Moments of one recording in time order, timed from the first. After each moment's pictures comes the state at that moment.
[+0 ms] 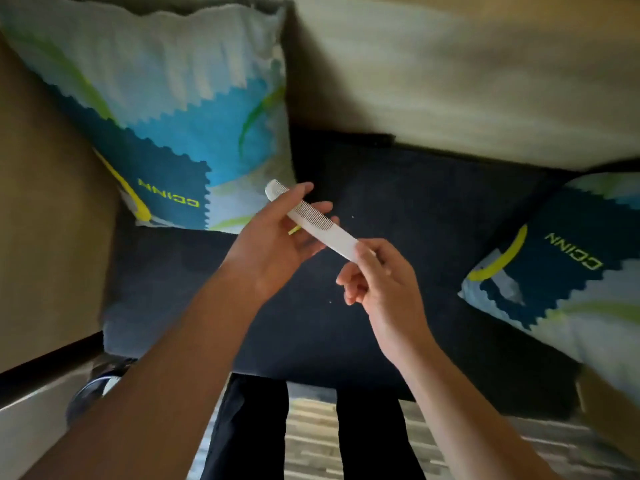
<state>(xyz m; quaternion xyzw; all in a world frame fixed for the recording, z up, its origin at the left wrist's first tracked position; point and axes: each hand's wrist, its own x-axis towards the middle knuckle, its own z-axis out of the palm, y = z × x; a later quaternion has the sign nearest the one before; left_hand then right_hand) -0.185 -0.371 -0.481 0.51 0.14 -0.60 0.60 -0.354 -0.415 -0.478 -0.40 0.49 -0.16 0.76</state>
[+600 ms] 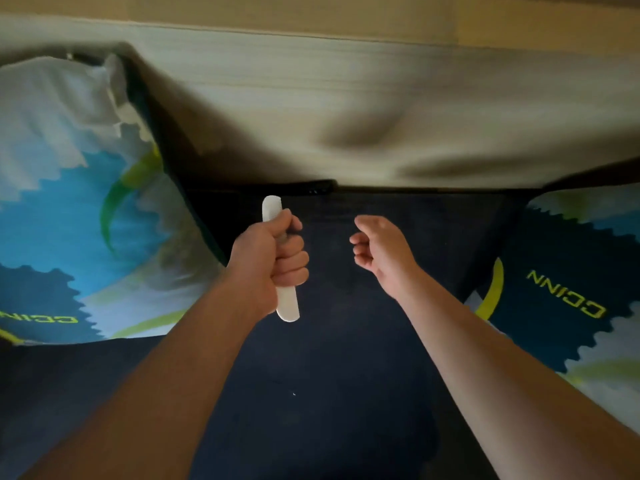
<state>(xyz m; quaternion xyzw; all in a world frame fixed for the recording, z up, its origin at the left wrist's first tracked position) -0.195 -0.503 -0.576 0.53 0.15 -0.65 0.52 -0.356 -0.601 -0.656 -0.33 0.64 -0.12 0.68</state>
